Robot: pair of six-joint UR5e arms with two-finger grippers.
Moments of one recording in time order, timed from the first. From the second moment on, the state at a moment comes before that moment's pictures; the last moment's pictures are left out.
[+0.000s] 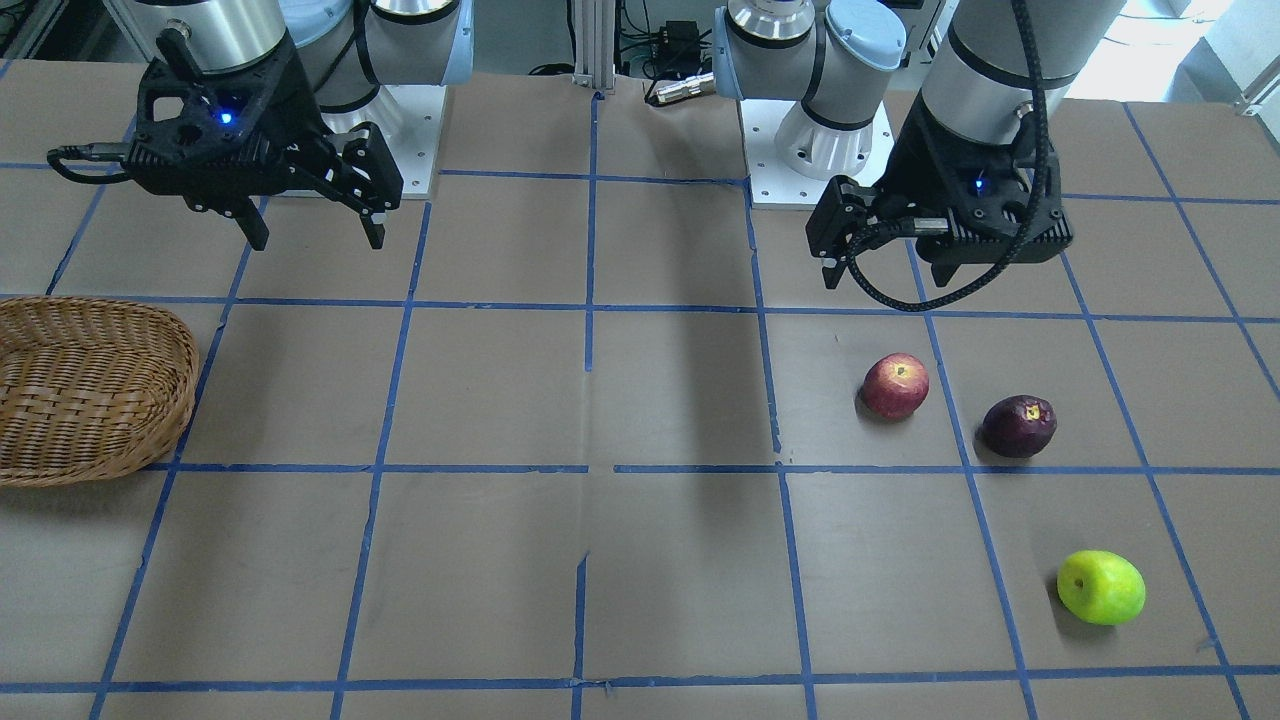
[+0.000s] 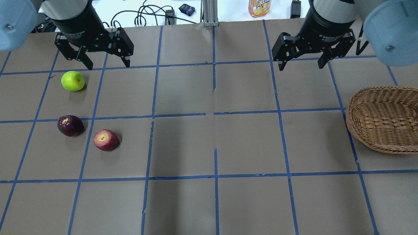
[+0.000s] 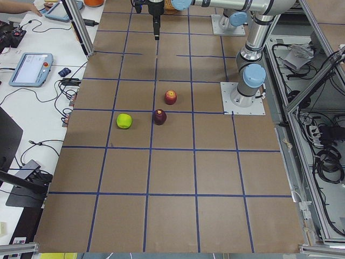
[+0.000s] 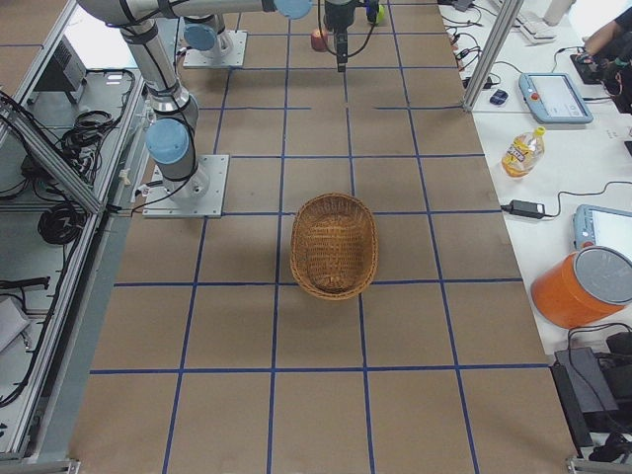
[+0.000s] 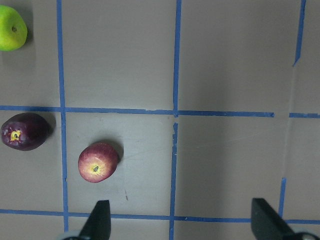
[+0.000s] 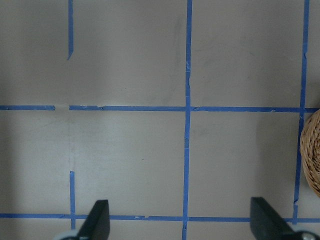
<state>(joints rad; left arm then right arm) -1.57 -1.65 -1.44 -1.62 1.58 -0.04 1.62 -1.59 1.55 -1.61 -1.55 0.03</state>
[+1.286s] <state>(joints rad) -1.35 -1.66 -1.68 -1.49 1.59 0.21 1.62 -1.59 1.55 -1.61 -1.55 0.03</state>
